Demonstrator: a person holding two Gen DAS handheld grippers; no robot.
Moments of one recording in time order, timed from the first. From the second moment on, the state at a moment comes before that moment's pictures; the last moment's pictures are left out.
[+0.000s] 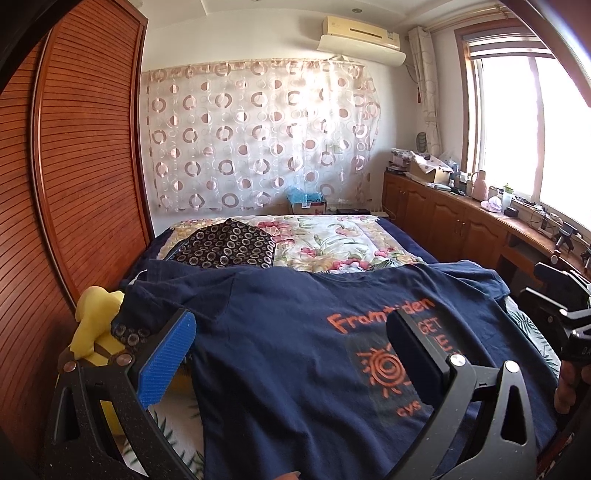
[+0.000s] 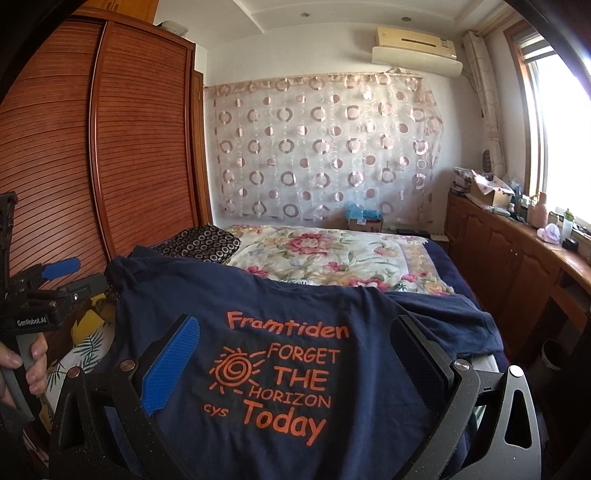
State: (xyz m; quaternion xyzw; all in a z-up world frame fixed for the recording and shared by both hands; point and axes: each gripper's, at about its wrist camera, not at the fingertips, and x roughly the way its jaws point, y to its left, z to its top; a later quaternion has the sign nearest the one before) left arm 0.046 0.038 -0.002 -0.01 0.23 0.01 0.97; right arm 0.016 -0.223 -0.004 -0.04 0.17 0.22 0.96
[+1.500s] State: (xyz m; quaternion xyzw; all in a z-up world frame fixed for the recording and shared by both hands) left arm 0.131 0.200 -0.049 -0.06 0.33 0.03 0.94; right arm 0.128 -0.182 -0.008 -0.07 0.29 0.26 0.92
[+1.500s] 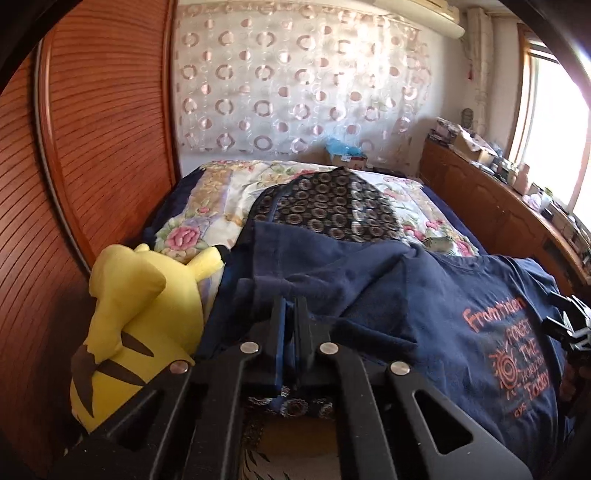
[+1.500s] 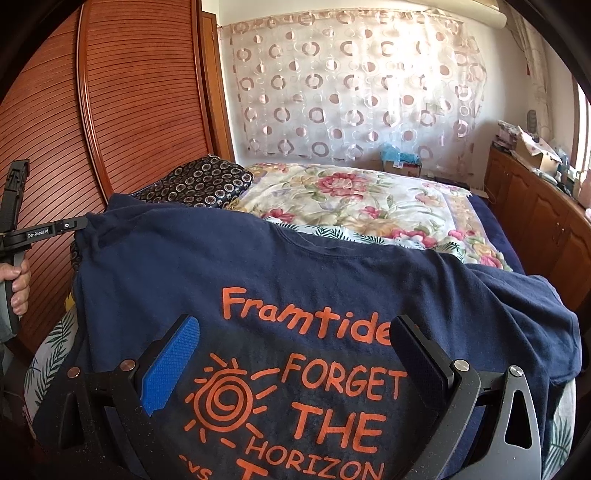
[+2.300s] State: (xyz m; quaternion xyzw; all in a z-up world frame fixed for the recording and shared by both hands) left arm 0.130 0.091 0.016 -0.02 0.27 -0.13 0.95; right arm 0.098 -0.193 -0.005 -0.06 0.28 0.22 0.93
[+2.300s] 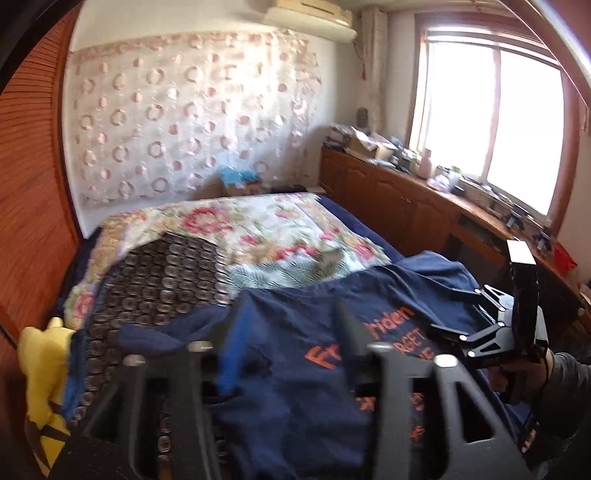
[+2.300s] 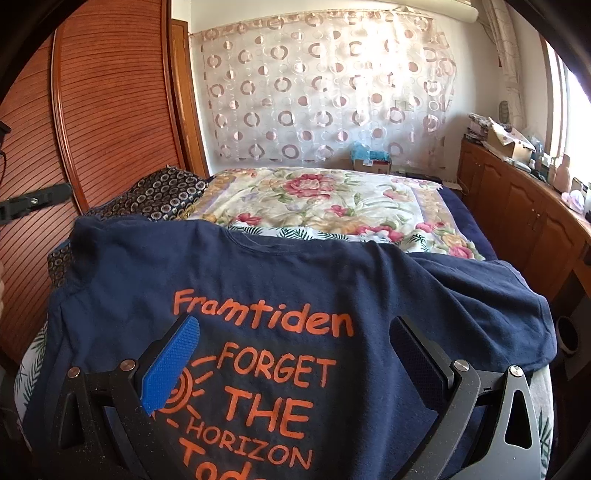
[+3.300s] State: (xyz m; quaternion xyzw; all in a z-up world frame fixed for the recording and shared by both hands) left arm 0.085 0.192 -0.035 -0.06 0.29 0.02 0.96; right arm 0.136 0.089 0.010 -0.15 0.34 0.48 0.79
